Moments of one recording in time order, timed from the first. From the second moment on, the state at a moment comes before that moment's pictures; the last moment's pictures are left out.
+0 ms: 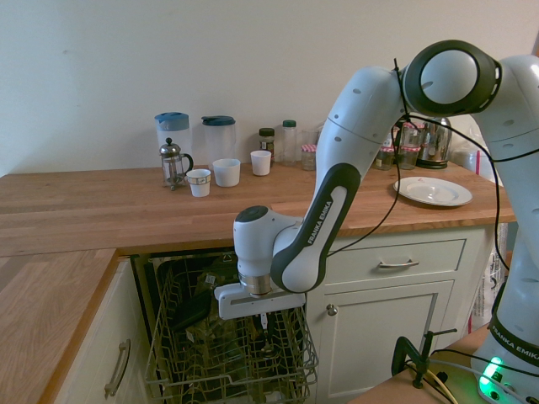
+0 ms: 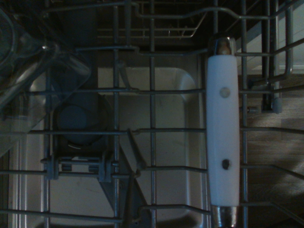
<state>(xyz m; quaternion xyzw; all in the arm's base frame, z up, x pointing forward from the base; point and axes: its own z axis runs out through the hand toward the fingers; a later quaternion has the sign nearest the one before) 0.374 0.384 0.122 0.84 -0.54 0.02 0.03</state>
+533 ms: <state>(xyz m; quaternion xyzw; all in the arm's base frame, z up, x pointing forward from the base) 0.379 0.377 0.115 0.84 -0.54 0.02 0.03</state>
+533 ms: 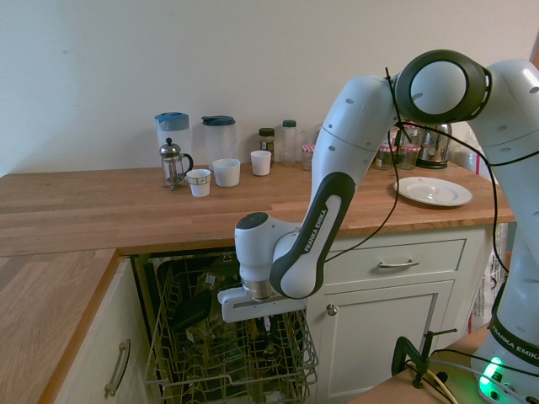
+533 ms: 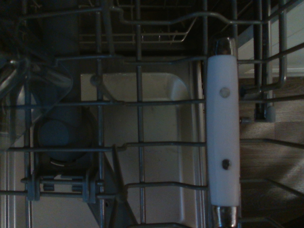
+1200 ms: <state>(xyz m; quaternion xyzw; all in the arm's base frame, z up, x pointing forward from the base) 0.370 0.376 0.149 0.84 -0.54 0.04 0.04</state>
